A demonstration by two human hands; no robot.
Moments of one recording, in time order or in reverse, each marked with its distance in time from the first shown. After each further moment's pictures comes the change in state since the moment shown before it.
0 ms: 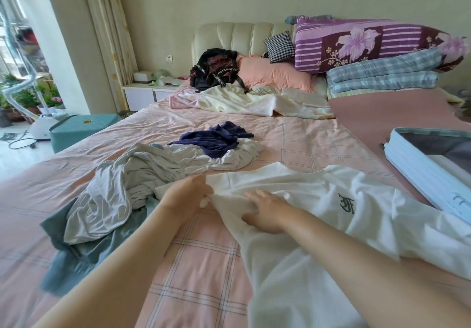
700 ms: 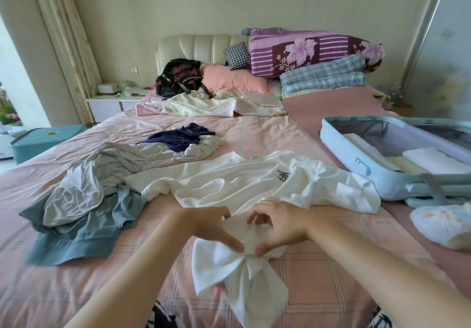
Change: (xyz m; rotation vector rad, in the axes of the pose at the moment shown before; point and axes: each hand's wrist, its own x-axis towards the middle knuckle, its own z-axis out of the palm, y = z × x) left_hand -0.075 0.193 -0.041 -0.300 -0.626 -0.071; right_hand -0.206 0.066 0.005 0.114 0.049 -0.173
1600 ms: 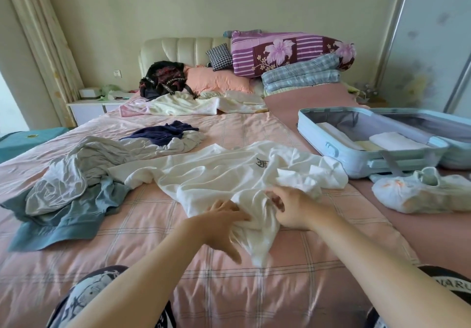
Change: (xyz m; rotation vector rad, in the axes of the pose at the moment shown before) left_hand 0.003 0.051 0.076 0.227 0.126 0.256; right_hand -0.063 0.059 0.034 0.038 0.328 0.220
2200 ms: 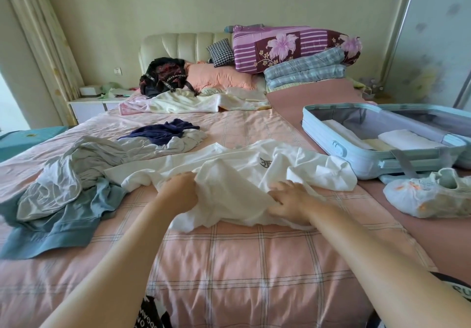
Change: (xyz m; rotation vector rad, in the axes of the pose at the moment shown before) left_hand 0.002 -0.066 -0.052 -0.074 0.504 -0.415; right_hand 0.036 -0.001 -0.007 -0.322 -0.188 -0.016
